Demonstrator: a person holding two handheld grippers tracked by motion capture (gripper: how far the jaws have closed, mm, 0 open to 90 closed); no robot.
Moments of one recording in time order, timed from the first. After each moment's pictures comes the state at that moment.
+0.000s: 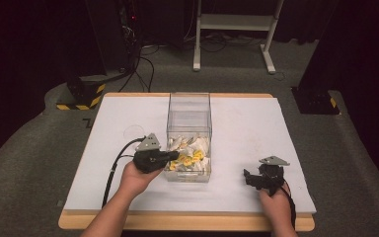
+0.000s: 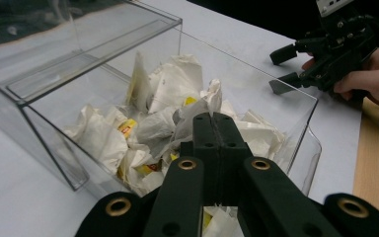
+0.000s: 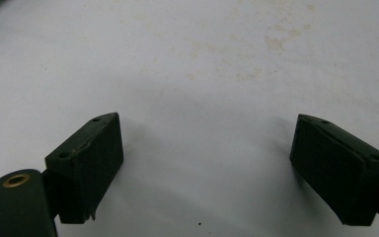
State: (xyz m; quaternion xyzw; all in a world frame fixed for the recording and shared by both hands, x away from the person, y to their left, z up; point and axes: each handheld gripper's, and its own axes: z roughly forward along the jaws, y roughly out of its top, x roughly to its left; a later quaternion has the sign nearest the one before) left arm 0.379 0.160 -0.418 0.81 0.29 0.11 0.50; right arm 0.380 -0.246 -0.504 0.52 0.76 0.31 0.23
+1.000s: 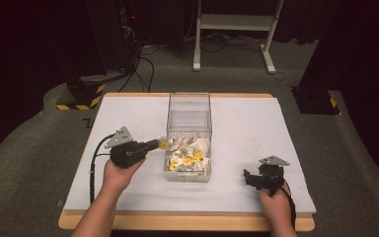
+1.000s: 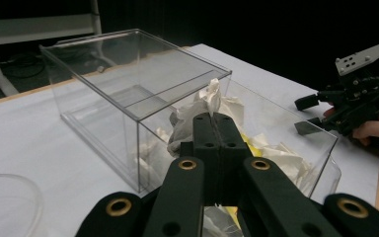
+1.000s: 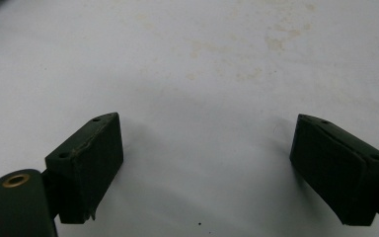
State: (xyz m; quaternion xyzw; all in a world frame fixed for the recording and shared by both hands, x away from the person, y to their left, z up) left arm 0.375 0.218 -0.401 0.75 0.33 0.16 0.55; right arm 0.380 -0.246 -0.504 0.52 0.76 0.31 0.23
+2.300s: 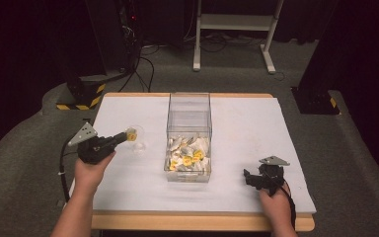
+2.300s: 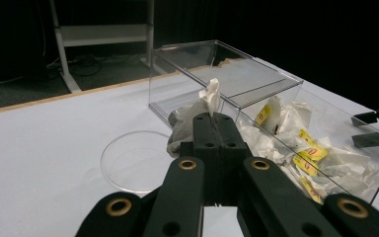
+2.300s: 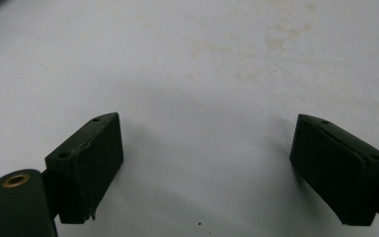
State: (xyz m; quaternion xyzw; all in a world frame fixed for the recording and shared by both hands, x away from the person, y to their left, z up) left arm 0.374 0.297 -0.400 0.71 0.39 0.21 0.55; right arm 0.380 -0.246 -0.504 0.52 0.76 0.31 0.23
